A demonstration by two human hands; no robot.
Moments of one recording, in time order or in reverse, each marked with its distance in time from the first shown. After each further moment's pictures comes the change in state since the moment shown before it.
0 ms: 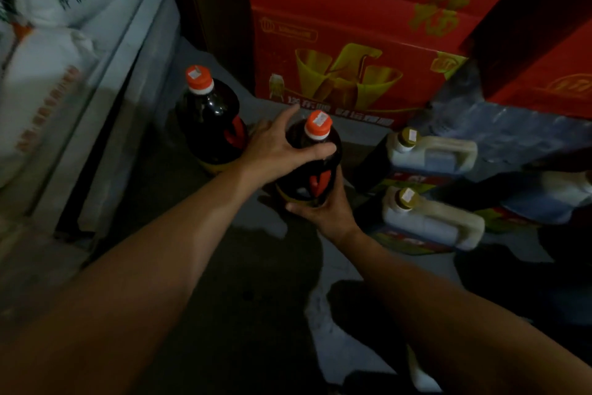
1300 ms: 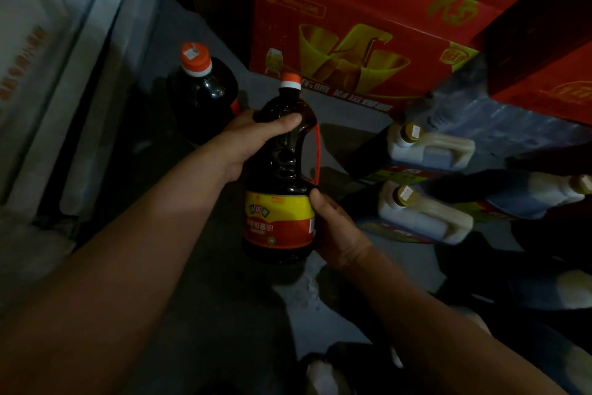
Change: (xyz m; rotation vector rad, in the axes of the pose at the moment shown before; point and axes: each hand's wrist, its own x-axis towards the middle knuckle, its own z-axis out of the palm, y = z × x) left_hand -0.007 -0.004 -0.030 -0.621 -0.101 -0.362; right_hand -0.043 -0.006 -0.011 0.553 -0.291 0.477
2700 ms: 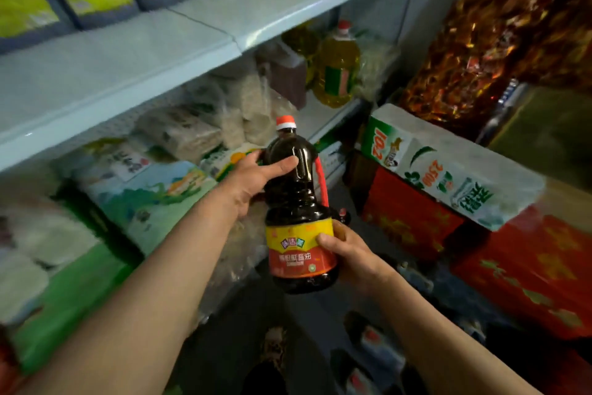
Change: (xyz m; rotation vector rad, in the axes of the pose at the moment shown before) left_hand -0.780 0.275 0.027 -0.292 0.637 0.386; right_hand -0.623 -0.275 0.308 -0.484 -0.640 -0.082
